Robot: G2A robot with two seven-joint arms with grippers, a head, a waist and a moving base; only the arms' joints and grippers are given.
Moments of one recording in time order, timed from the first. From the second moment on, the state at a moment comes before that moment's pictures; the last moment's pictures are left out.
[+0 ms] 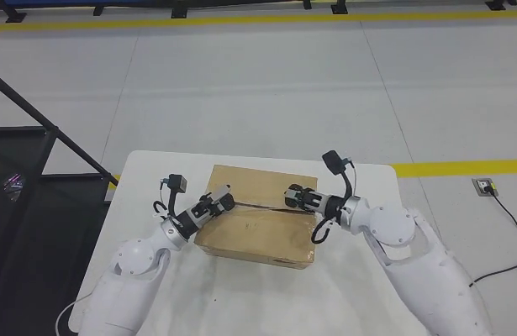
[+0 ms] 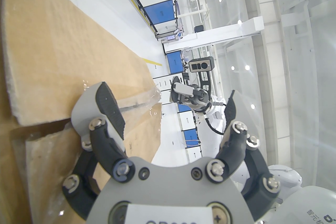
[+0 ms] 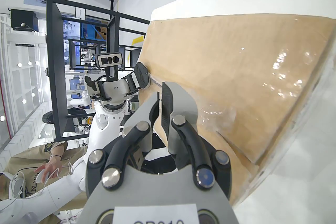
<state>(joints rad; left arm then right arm) 0.92 -1.21 -1.27 -1.27 -0.28 -0.44 -0.68 -0.72 -1.18 1.09 -1.48 -0.06 0.14 0.77</state>
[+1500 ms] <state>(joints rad) 1.04 -1.18 -1.42 -1.30 -0.26 -0.44 -0.59 -0.62 -1.22 0.94 -1.39 -0.16 0.29 0.82</state>
